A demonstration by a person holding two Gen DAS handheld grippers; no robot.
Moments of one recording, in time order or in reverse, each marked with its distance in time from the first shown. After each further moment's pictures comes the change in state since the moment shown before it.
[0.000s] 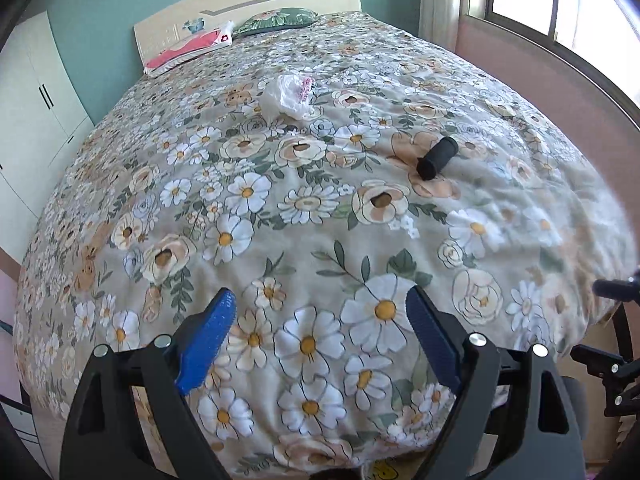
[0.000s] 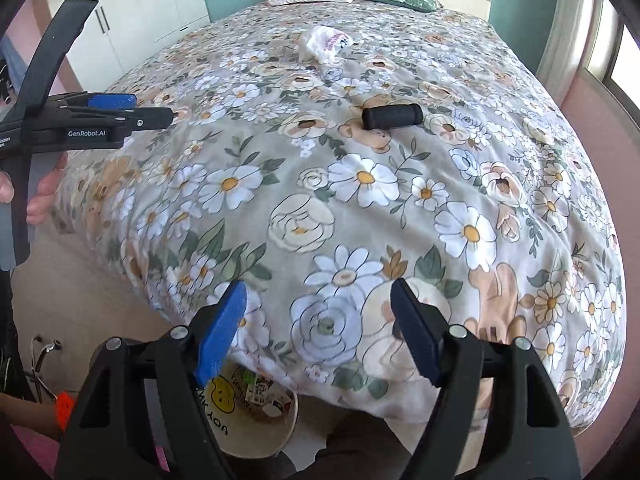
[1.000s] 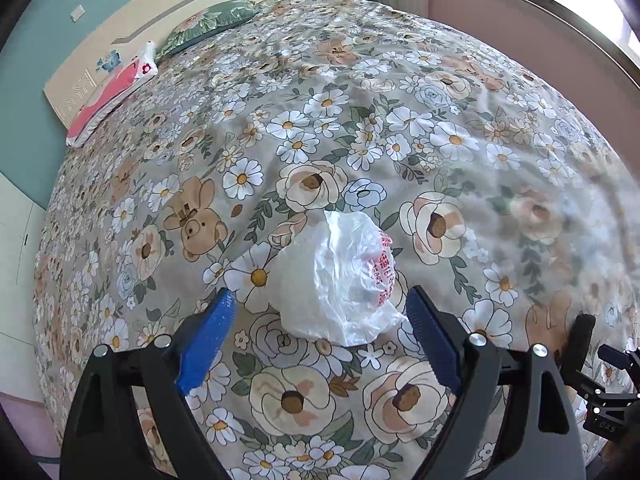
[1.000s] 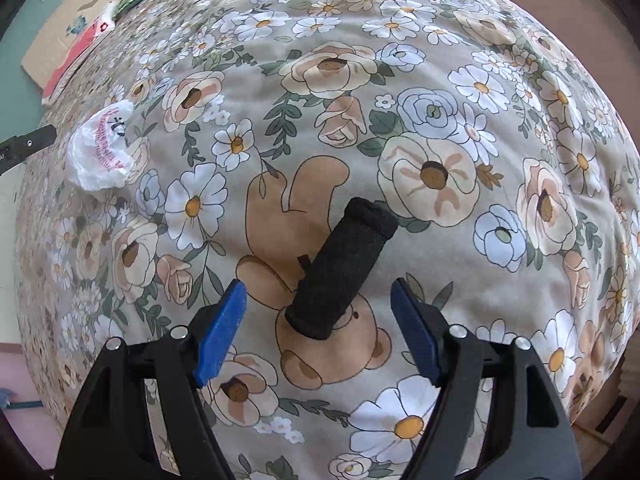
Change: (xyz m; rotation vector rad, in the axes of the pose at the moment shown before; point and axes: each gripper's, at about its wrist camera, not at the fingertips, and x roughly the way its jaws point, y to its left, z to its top) left arm 0.235 0.072 0.320 0.258 0.123 -0.110; right arm 0.181 -0.088 0.213 0.816 0.183 -0.230
